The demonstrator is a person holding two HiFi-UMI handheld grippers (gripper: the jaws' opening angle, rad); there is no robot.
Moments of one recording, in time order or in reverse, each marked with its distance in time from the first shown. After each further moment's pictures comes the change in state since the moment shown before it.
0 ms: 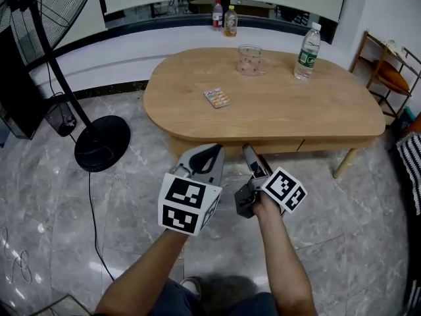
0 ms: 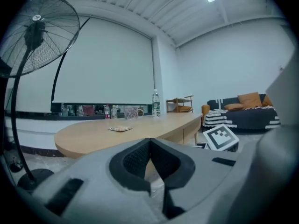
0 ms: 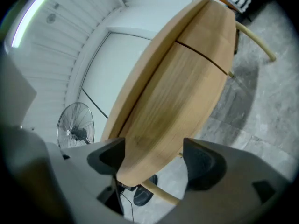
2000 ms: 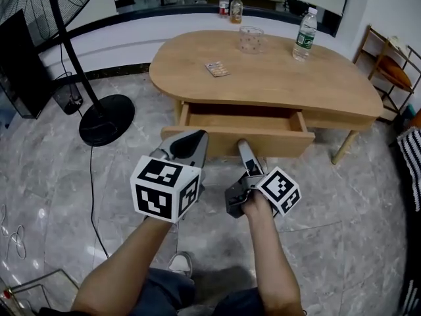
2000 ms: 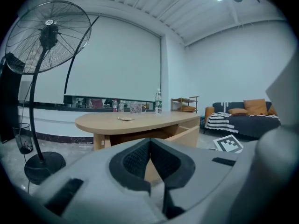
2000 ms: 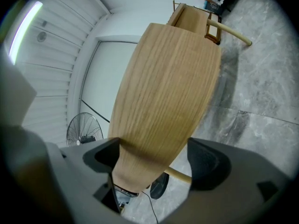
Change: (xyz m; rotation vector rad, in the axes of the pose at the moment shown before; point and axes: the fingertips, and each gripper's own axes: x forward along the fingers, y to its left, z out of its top) left arm -0.074 -0.028 -0.016 -0.110 0.035 0.080; right arm -0.084 0.008 -0.045 0.157 0.000 0.037
